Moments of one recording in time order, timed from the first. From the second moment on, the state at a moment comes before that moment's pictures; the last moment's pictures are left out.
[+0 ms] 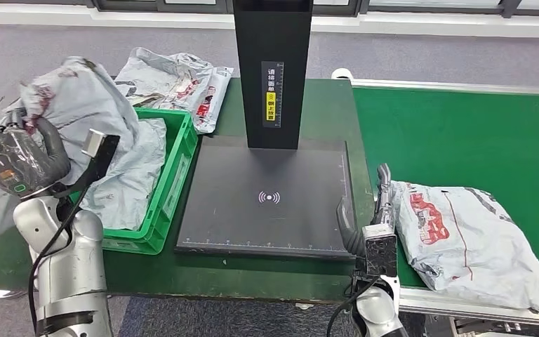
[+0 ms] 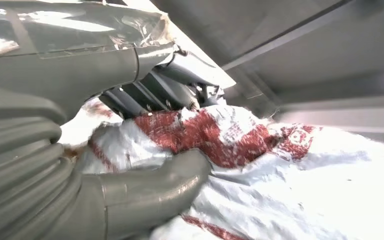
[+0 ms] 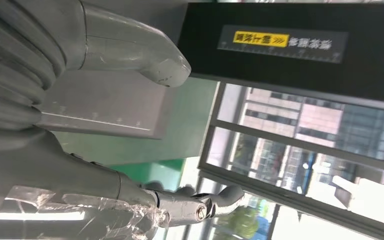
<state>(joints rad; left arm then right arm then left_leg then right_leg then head) -0.44 -0.15 0.36 -1.43 -1.55 0.70 -0.05 -0.08 0.12 0.30 -1.33 0.19 -0.53 -0.47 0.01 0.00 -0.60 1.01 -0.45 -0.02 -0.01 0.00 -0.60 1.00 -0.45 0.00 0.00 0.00</state>
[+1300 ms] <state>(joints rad) -0.54 -0.11 0.07 -0.97 0.00 0.17 -0.46 -0.18 0.09 0.09 -1.16 0.50 -0.65 -0.28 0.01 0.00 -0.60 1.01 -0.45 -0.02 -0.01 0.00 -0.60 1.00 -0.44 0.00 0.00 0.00</state>
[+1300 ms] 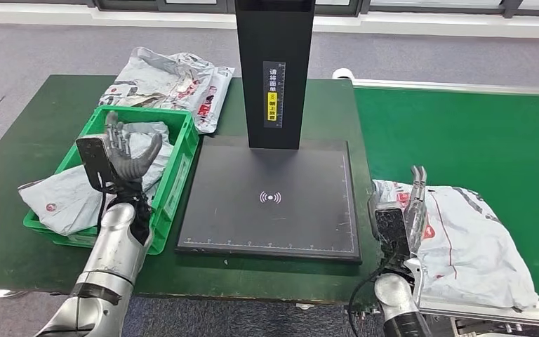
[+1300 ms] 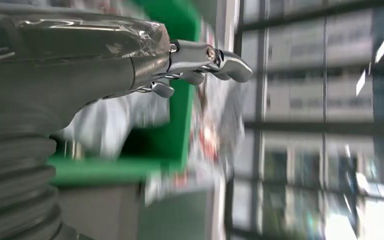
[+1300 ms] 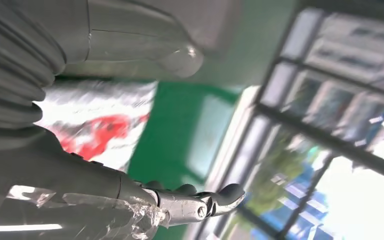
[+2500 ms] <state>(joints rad) -0.33 -0.16 -0.20 -1.11 -0.09 -0.17 -0.41 -0.27 -0.05 -0.36 -0.63 1.47 -0.42 0.52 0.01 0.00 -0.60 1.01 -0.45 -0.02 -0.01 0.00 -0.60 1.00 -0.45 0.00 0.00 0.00</state>
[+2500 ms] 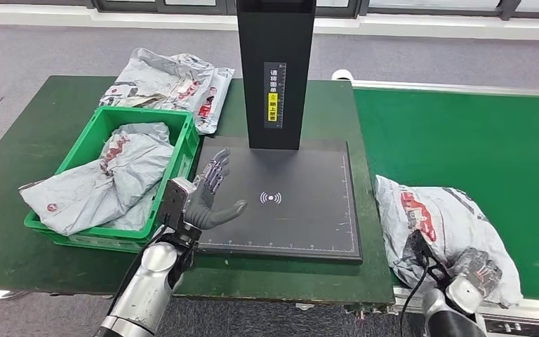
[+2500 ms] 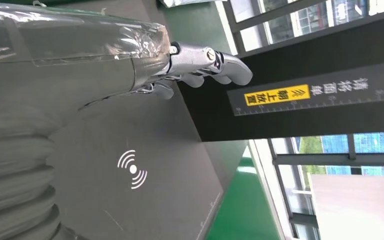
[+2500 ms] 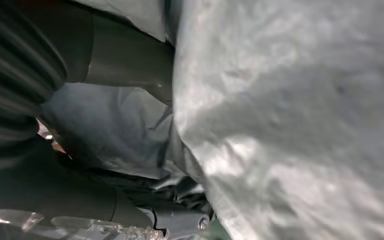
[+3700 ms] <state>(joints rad) -0.33 -0.20 -0.18 -1.11 -0.15 -0.07 -0.45 -0.19 0.12 -0.18 -1.32 0.77 -0.65 -0.29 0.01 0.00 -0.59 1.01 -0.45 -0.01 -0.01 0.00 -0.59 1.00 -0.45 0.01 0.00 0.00</state>
